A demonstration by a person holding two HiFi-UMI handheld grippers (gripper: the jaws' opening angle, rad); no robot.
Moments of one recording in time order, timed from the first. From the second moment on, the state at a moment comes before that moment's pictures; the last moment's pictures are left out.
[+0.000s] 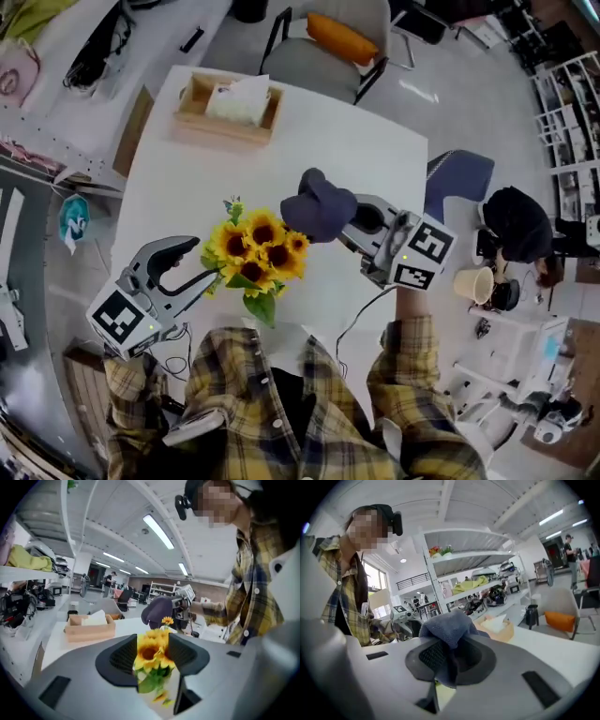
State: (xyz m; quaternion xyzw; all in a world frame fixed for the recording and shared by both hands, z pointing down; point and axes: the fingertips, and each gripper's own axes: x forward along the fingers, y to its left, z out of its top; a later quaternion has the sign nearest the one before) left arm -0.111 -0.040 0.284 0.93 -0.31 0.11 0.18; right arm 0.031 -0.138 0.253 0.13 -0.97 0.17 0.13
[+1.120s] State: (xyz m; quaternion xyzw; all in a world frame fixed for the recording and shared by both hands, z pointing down) left arm -0.018 -0.002 0.139 0.92 -0.38 -0.01 0.11; right arm 0.056 -0.007 0.133 0.30 -0.95 0.09 0.02
